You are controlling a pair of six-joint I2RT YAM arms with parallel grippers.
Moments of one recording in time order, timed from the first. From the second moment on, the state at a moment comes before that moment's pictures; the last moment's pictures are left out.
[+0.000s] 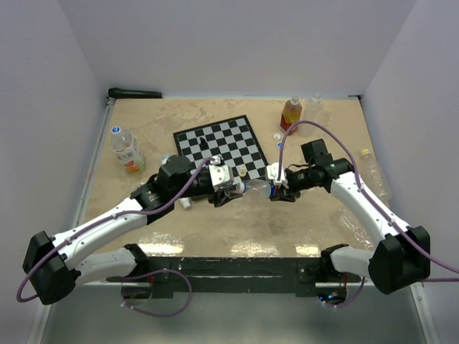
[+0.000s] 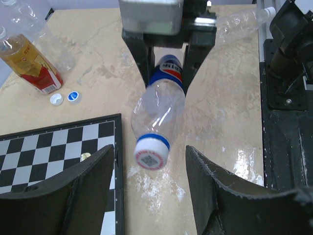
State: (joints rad) left arm -0.81 1.06 0.78 0.05 0.48 0.28; right arm 0.31 1.20 0.94 -0.80 -0.83 -1.18
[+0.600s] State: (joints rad) left arm -0.81 1.12 0.83 -0.05 0.57 0.31; right arm 0.34 1.21 0.94 -0.84 -0.83 -1.19
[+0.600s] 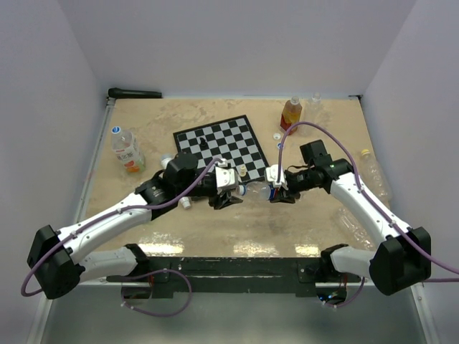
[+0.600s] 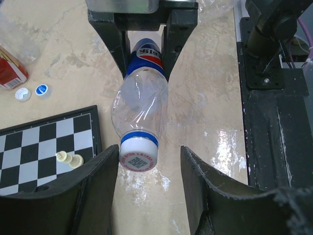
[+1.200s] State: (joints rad) left arm -0.81 1.15 0.84 -0.08 0.57 0.28; right arm 0.34 1.22 0.94 -0.87 -0.83 -1.21
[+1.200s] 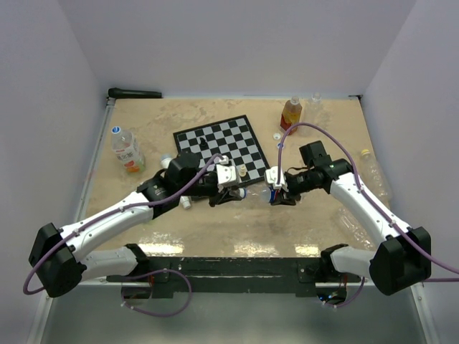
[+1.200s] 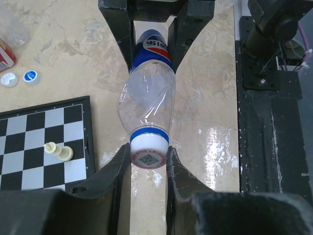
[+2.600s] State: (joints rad) left arm -0.80 0.98 0.86 -0.21 0.30 -0.34; right arm 0.34 1.22 0.95 -0.83 -0.83 -1.21
